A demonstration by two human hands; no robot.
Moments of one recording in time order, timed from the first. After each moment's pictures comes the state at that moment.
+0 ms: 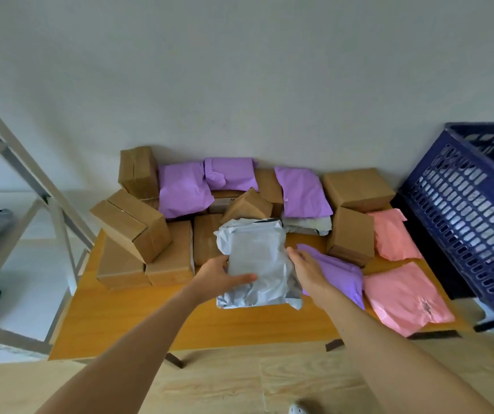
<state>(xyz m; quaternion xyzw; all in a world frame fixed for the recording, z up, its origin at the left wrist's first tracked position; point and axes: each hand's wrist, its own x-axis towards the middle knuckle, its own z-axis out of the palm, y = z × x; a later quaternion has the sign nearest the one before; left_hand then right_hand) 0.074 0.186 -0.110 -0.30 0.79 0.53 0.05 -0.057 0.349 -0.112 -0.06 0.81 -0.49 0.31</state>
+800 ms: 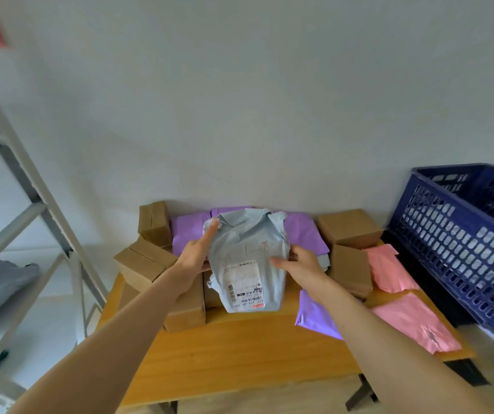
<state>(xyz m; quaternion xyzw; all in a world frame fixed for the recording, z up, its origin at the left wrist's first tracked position) 0.086 0.140 0.000 -0.31 0.68 0.66 -0.12 -0.045 0.329 -0.034 -0.20 0.74 -0.60 0.24</state>
